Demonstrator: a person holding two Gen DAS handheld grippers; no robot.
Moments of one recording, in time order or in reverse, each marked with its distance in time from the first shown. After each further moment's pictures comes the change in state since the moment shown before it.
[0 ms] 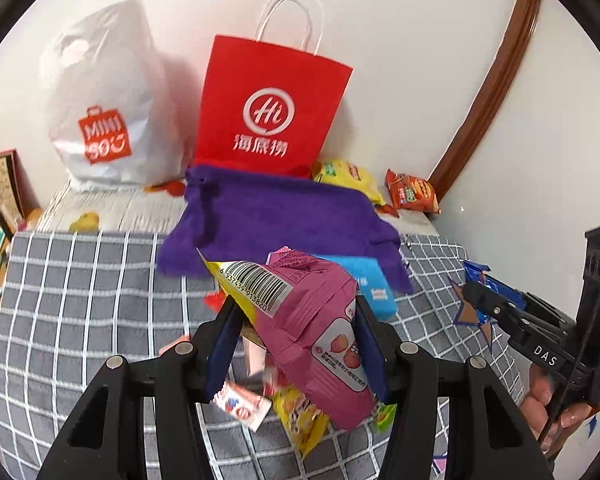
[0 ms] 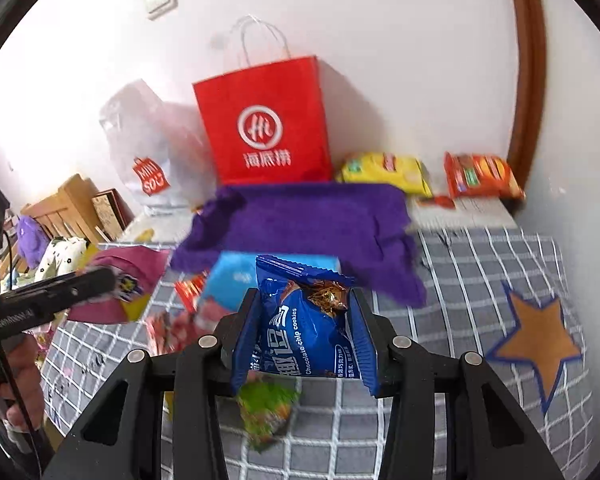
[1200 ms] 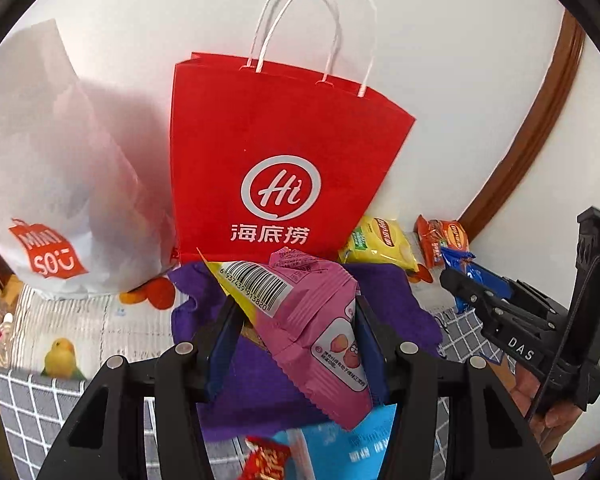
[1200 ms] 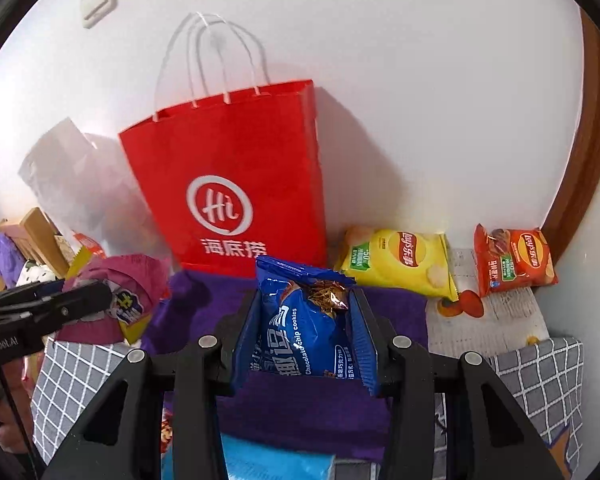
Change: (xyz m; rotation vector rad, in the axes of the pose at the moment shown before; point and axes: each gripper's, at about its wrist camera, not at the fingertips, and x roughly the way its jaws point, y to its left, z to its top) left arm 0.119 0.032 0.163 0.023 0.028 0.005; right arm 0.150 -0.019 0.147 -0.014 -0.005 -0.069
